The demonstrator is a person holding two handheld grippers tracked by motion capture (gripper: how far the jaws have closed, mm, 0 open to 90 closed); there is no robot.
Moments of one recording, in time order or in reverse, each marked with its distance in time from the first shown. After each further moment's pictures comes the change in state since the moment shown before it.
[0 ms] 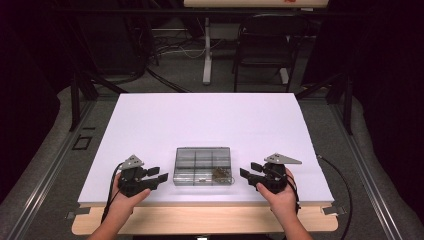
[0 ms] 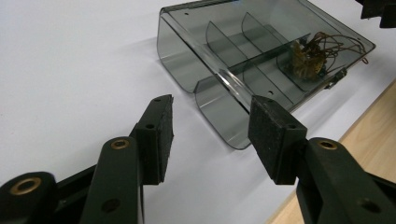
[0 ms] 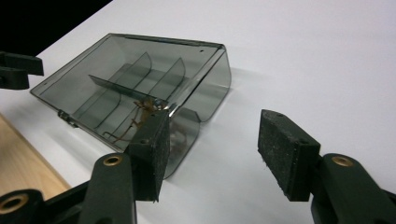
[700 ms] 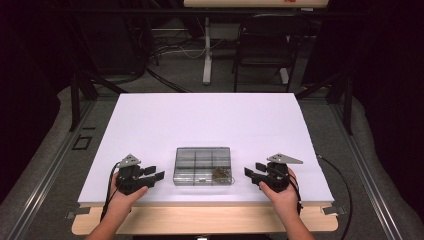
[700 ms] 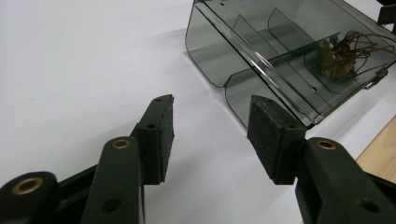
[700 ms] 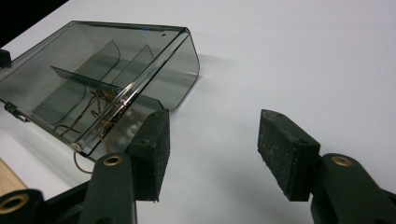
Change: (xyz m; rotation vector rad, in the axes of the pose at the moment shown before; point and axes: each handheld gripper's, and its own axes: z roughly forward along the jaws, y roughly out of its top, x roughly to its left) left arm 0.015 -0.006 0.005 0.007 0.025 -0.033; right arm -0.017 -0.007 0.006 0.034 -0.060 0.004
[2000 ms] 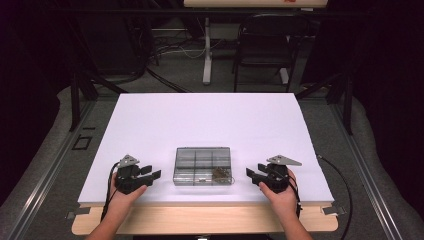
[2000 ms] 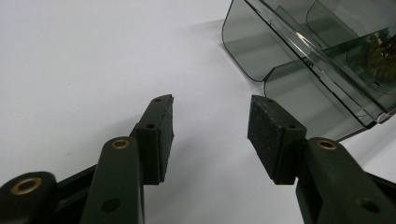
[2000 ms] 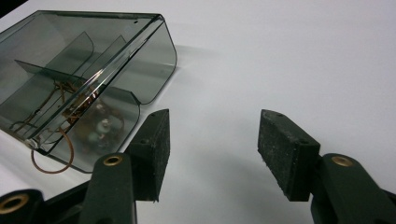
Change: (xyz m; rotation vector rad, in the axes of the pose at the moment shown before) left arm 0.012 -0.006 0.005 0.006 0.084 -0.019; right arm -0.004 -0.007 0.005 0.004 -0.067 0.014
